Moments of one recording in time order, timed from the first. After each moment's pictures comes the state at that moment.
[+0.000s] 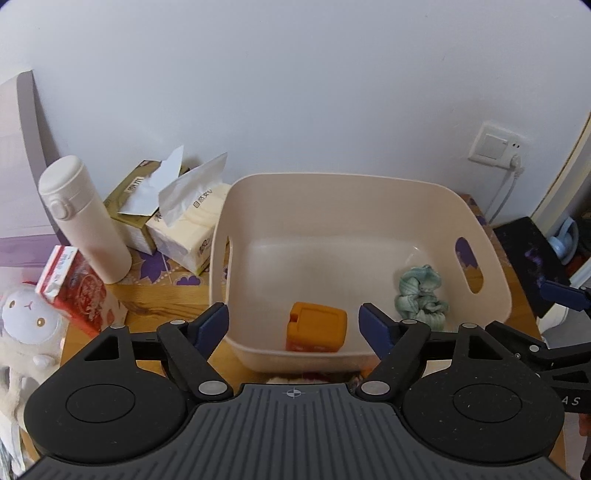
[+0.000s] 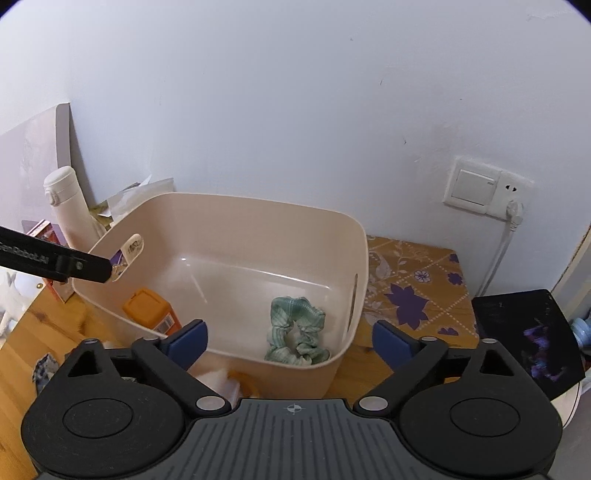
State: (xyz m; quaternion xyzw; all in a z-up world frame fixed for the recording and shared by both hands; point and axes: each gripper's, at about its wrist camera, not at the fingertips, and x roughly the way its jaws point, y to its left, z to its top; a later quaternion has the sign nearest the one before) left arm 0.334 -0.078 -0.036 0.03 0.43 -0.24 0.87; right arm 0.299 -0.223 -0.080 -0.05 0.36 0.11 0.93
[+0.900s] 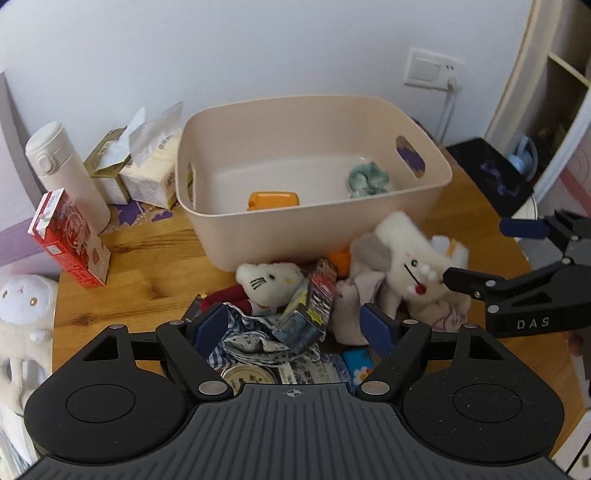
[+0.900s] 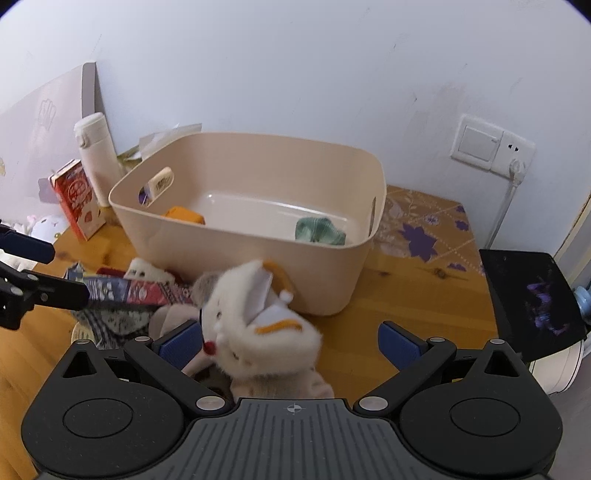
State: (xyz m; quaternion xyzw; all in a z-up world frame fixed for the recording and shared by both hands) left arm 0.241 -0.053 -0.061 0.11 0.44 -0.34 0.82; right arm 0.232 -0.222 -0.109 -0.06 0.40 0.13 0.91
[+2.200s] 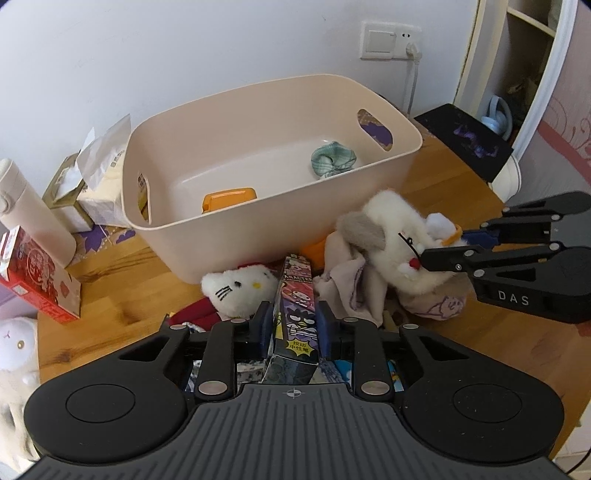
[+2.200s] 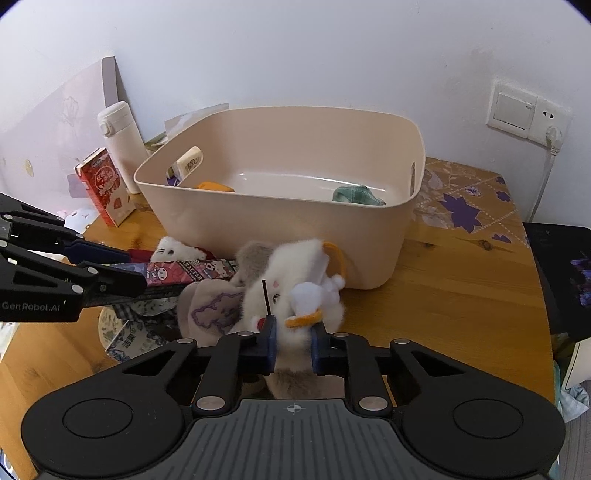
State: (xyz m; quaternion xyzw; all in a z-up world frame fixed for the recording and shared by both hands) left arm 0.239 -0.077 -0.080 0.17 0.42 -0.44 0.78; right arm 0.231 -0.223 -0.129 -0.02 0.42 0.19 0.89
